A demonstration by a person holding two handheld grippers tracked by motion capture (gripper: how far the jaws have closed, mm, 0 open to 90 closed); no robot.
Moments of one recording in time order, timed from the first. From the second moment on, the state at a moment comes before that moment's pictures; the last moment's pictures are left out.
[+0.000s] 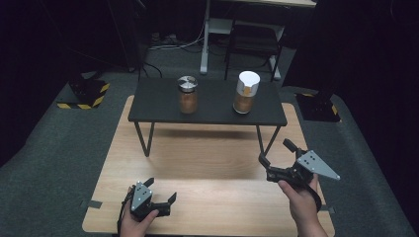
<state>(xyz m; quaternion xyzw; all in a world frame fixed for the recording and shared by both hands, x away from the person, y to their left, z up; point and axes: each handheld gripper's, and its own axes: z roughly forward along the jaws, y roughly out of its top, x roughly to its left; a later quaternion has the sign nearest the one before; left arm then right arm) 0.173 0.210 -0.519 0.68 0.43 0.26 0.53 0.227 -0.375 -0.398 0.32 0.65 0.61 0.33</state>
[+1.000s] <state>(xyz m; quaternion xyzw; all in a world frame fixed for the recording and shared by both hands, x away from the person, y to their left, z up) 0.173 0.208 -0.519 0.68 0.43 0.26 0.53 0.177 -0.407 -0.467 0.41 0.66 0.55 0.30</state>
